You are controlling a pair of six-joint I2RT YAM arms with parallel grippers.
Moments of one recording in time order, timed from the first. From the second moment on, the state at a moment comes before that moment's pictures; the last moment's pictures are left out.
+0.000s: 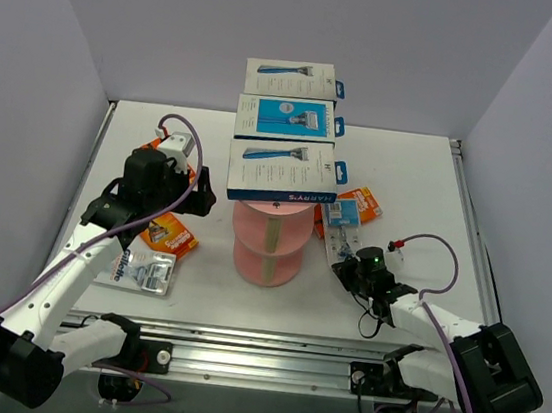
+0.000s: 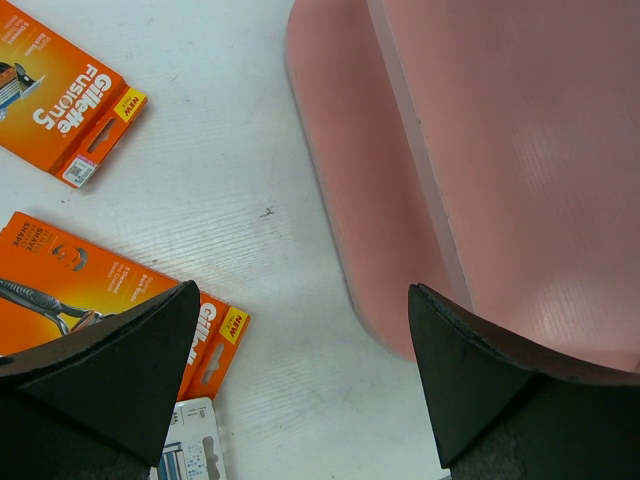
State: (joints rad) left arm -0.34 1.07 1.01 -0.48 0.07 -0.24; right arm 0.45 1.17 0.26 0.14 0.16 1.28
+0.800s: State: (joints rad) left arm -0.34 1.08 1.01 -0.49 0.07 -0.24; right arm 0.21 1.09 0.29 -0.04 0.19 1.12
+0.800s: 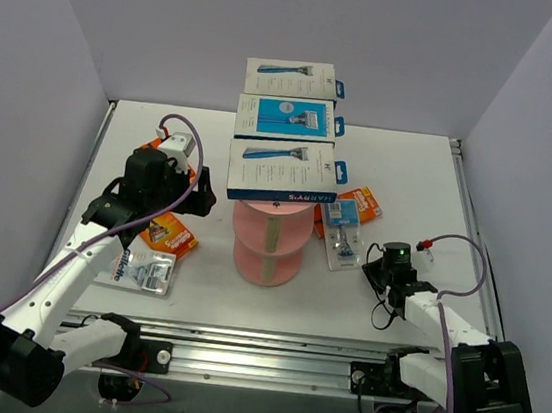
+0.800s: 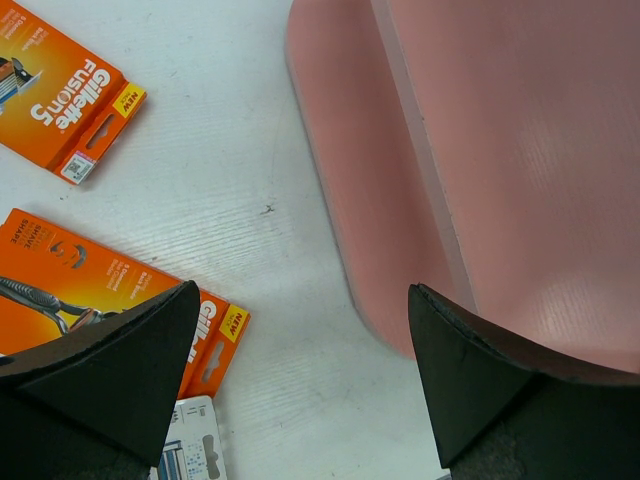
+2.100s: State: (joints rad) left arm -0.35 1.09 1.01 -0.49 0.07 -0.24; right arm -0.04 1.49 0.60 0.16 -0.02 0.89
